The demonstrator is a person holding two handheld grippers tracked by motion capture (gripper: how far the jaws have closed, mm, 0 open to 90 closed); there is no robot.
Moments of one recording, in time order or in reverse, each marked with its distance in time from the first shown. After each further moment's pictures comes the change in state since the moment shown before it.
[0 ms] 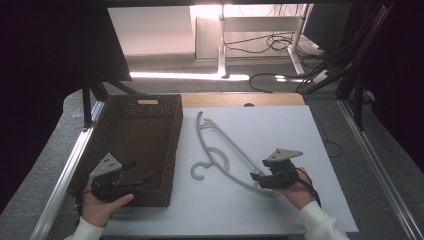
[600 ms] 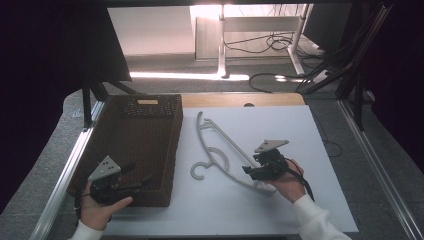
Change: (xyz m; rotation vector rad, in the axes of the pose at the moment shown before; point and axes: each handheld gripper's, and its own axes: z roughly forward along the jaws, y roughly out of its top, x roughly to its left) left arm -0.002 -0.005 -0.003 0.005 -0.001 0.002; right arm 0.010 0.040 0.016 0.074 0.005 -0.019
